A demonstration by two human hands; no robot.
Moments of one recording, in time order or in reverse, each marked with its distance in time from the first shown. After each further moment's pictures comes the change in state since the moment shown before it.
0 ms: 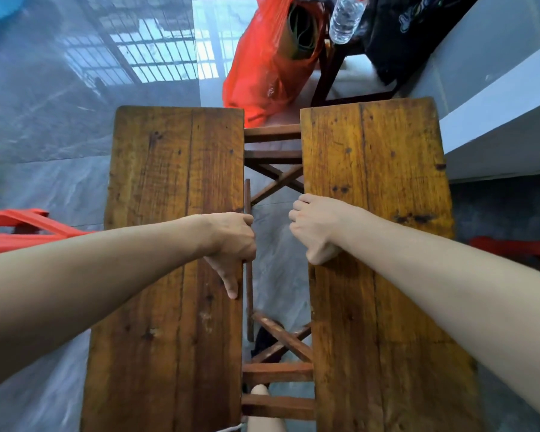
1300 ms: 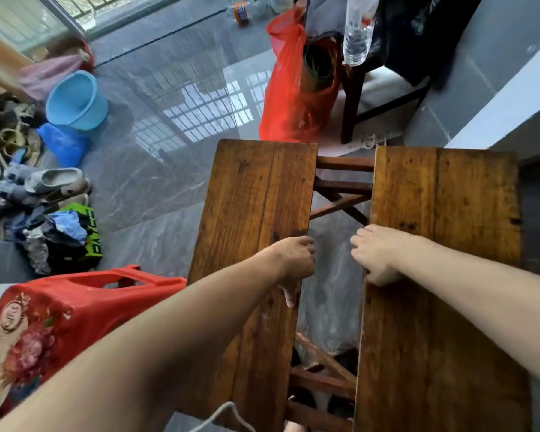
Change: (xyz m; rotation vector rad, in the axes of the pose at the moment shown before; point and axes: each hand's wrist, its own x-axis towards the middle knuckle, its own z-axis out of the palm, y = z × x) left_hand 0.016 -0.002 -0.001 0.280 -0.120 -0.153; right_hand 0.001 -0.010 0.035 0.265 0.018 0.159
